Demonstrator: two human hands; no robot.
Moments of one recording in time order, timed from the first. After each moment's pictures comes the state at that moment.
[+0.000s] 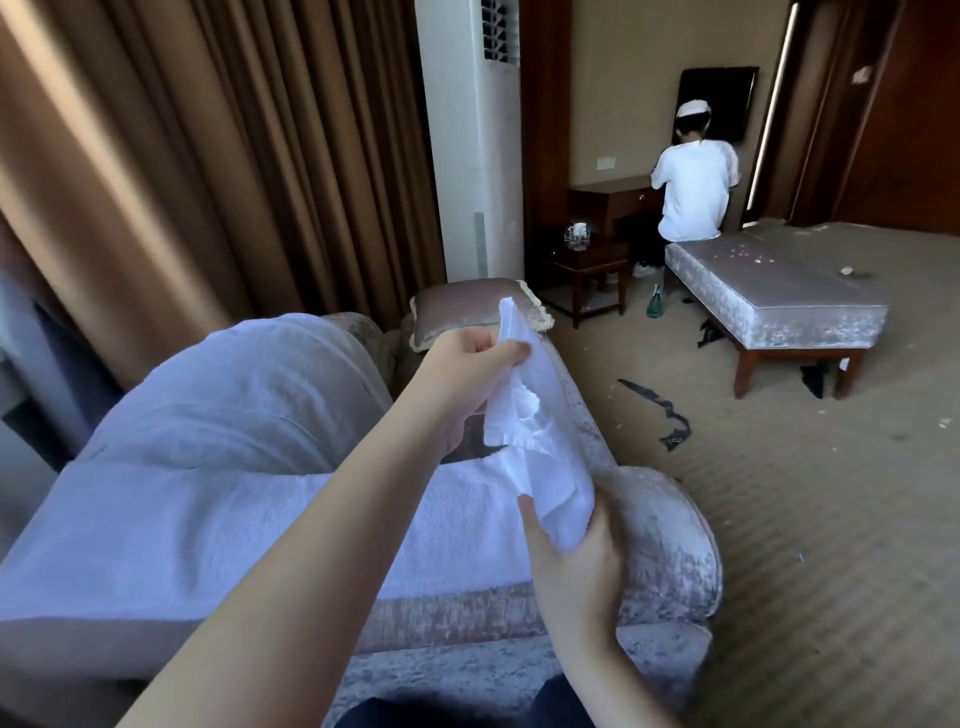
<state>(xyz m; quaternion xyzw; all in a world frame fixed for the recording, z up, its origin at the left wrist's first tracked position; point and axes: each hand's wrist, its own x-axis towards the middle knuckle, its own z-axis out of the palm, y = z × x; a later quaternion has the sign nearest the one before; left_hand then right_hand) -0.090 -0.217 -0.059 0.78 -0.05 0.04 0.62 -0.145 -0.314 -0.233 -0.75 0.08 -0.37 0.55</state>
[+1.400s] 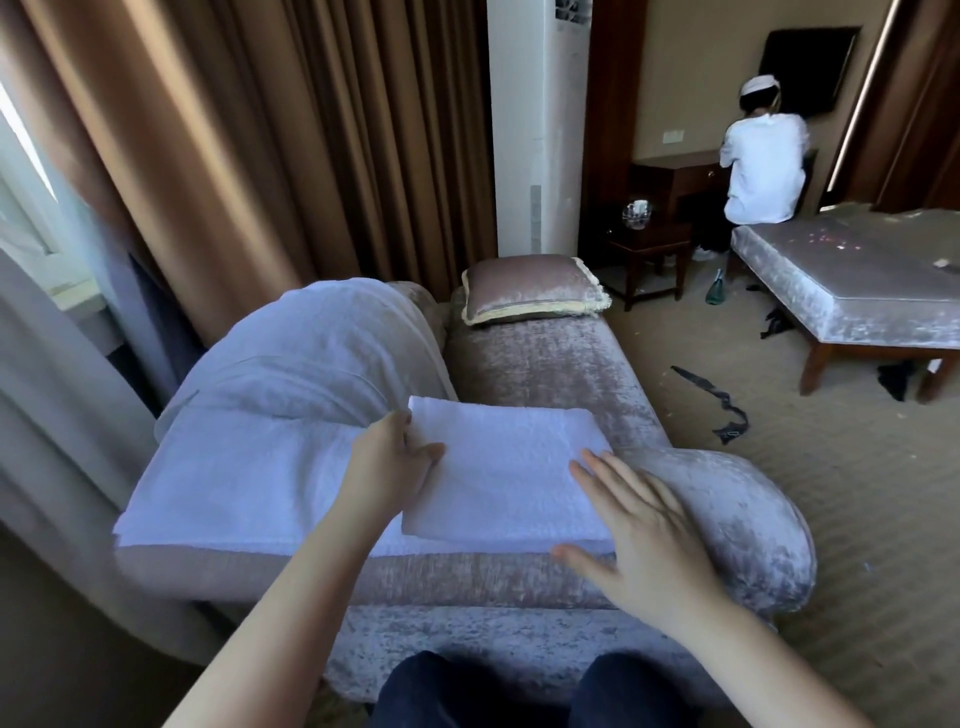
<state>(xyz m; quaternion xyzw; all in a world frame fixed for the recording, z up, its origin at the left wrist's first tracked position) -0.126 -0.078 -0.163 0.92 0.14 0.13 0.34 -0.133 -0.340 -0.242 -0.94 -0.26 -0.21 0.11</state>
